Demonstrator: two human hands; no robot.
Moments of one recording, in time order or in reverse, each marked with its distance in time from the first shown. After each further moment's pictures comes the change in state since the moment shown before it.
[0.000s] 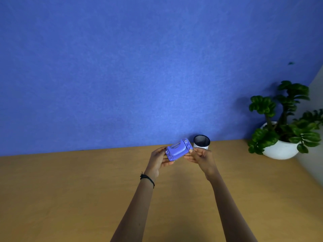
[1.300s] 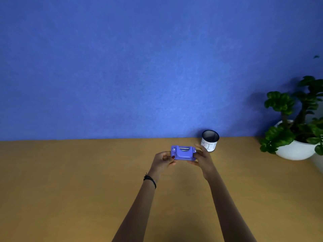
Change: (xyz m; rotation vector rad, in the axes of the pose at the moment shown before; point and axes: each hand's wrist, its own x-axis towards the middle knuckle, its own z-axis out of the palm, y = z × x) left_hand 0.004 -0.045 -0.028 0.147 -0.025 0.043; right_hand 0.009 0.035 0.019 0.038 0.100 0.226
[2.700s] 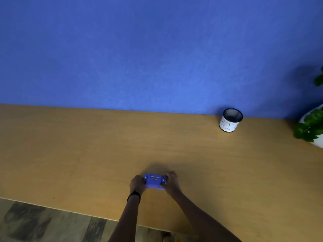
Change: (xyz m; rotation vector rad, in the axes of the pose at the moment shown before) left_hand -0.087 -0.154 -0.117 0.821 0.297 -0.579; right_hand -0.063 0.195 0.109 -0.831 -0.354 0.080
